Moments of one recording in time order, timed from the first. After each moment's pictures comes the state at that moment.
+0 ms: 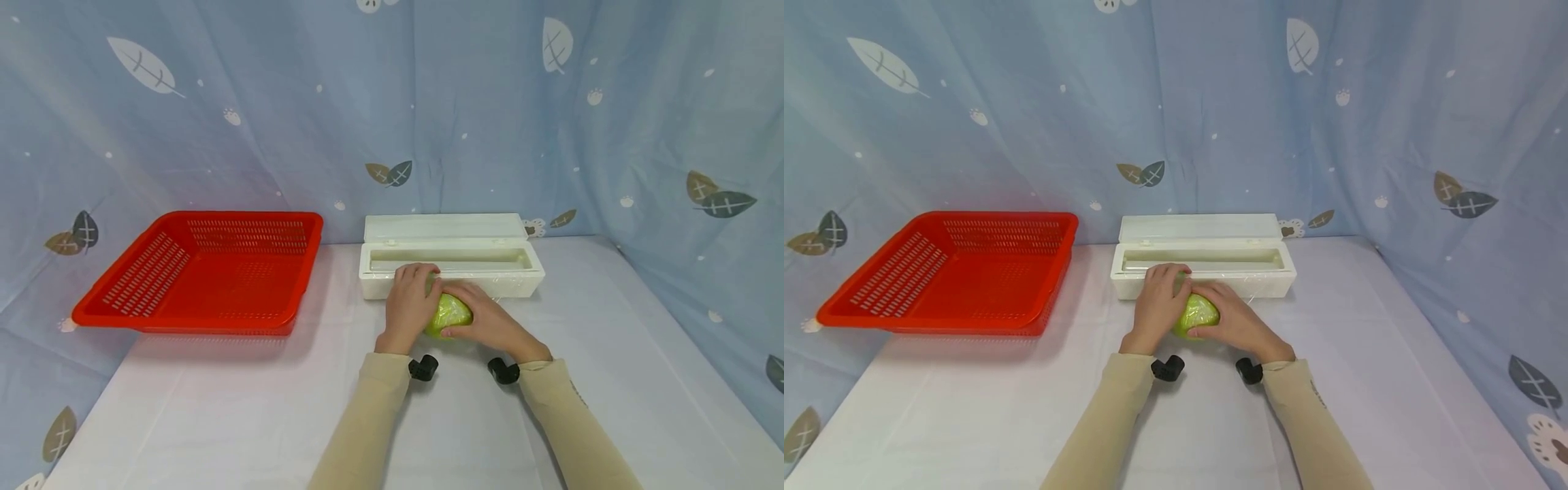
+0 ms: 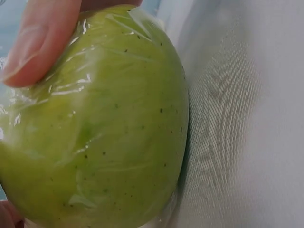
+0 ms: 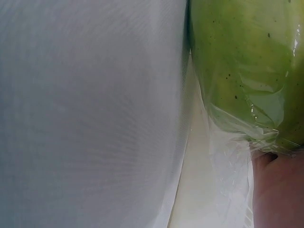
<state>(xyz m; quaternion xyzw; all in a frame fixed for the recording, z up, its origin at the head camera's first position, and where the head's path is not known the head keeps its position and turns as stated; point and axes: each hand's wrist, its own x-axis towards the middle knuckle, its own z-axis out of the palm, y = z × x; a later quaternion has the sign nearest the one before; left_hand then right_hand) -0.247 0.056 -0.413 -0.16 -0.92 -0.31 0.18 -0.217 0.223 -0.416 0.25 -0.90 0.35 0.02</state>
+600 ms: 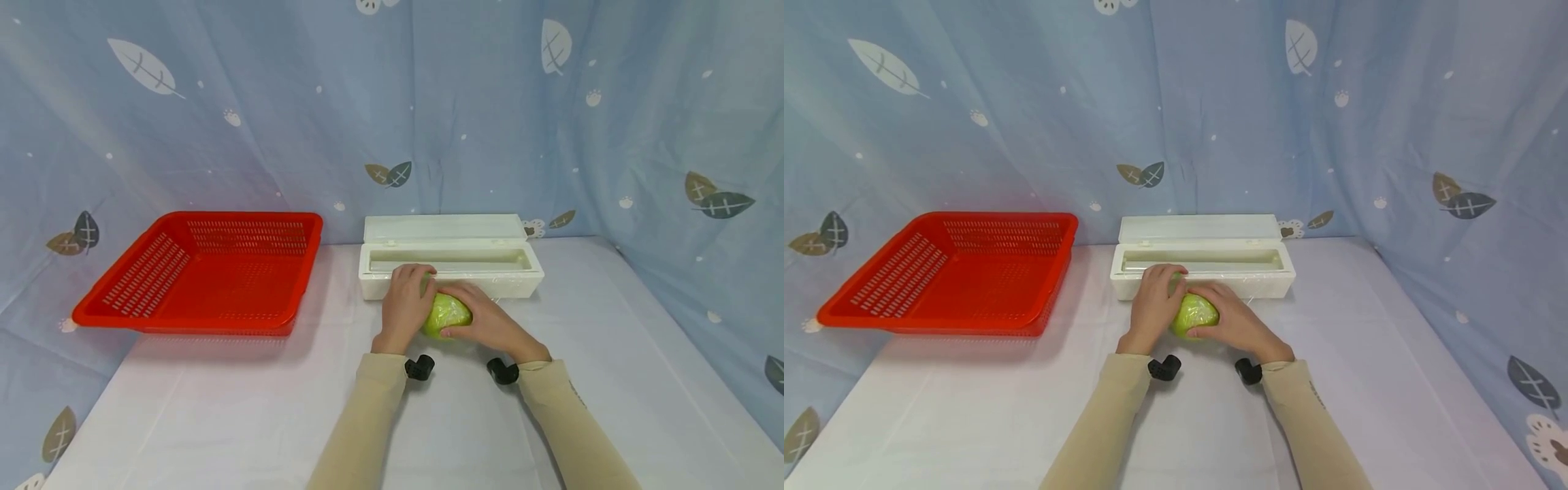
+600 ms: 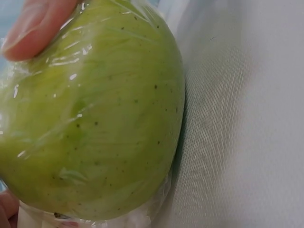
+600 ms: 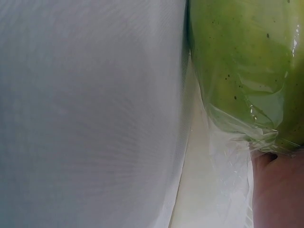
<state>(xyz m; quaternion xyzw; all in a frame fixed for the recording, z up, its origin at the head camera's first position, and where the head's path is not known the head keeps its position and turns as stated) -0.249 0.050 -0.415 -0.16 -0.91 -0.32 0.20 -0.218 0.225 -0.418 0.27 -0.90 0.35 0.02</state>
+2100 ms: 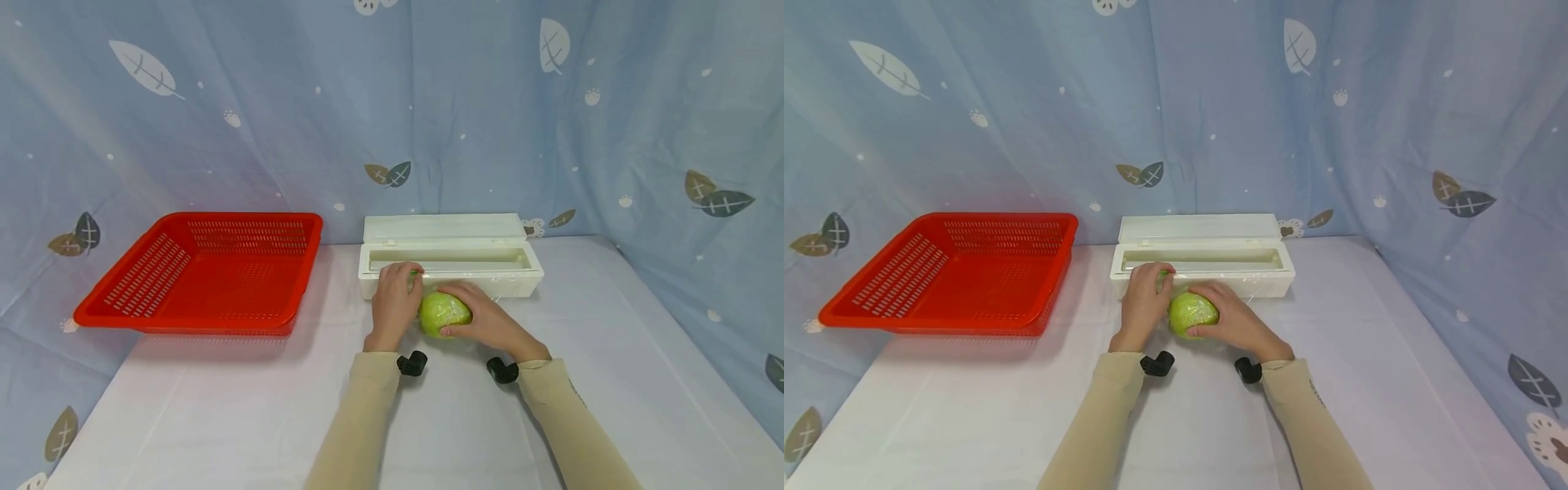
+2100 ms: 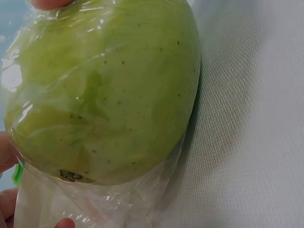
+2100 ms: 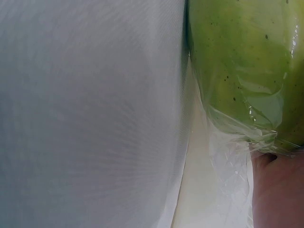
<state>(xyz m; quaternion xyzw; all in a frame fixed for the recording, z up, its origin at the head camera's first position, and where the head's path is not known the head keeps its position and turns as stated) -0.253 0.036 -0.414 -0.12 -0.91 -0.34 0.21 -0.218 0.225 -0.418 0.25 -0.90 0.35 0.02</state>
